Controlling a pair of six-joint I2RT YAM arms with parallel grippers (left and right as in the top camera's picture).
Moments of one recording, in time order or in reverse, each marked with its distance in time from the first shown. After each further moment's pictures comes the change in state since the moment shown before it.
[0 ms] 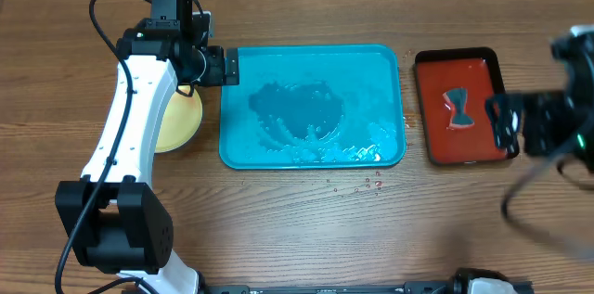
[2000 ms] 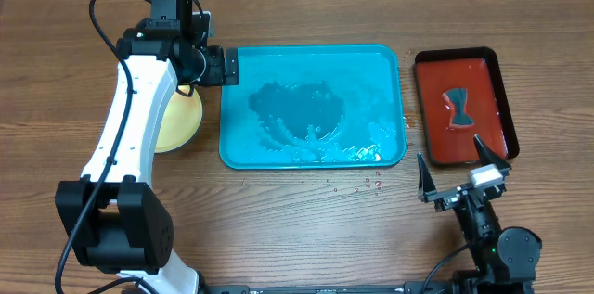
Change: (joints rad) left arm 0.000 0.000 0.000 0.000 -0.007 0.000; right arm 0.137 -1.215 -1.957 1.634 -0.034 -0.002
